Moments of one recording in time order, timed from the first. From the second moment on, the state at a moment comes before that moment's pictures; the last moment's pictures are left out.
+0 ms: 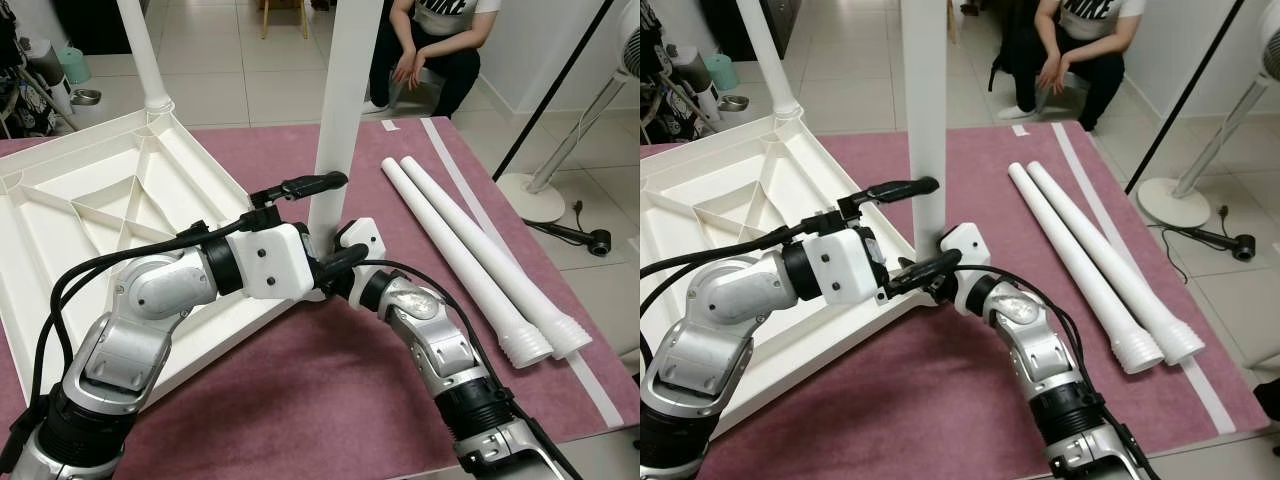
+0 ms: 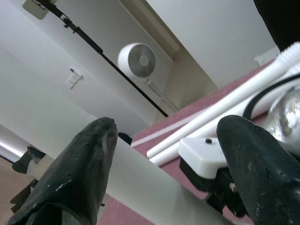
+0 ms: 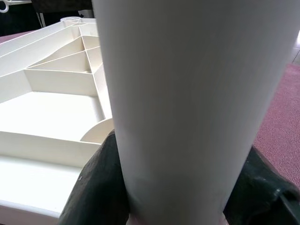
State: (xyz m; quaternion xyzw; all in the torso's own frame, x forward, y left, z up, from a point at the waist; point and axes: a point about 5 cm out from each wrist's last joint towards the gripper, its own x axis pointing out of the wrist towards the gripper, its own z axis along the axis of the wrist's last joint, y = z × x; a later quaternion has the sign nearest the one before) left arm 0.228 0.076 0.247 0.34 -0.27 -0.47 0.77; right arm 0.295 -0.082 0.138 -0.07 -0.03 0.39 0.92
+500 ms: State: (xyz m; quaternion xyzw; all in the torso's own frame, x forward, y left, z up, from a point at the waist) left arm 0.208 0.151 0.174 0.27 -0.06 -0.46 0.85; right arm 0.295 -0.106 0.135 -0.09 -0.02 0.37 0.92
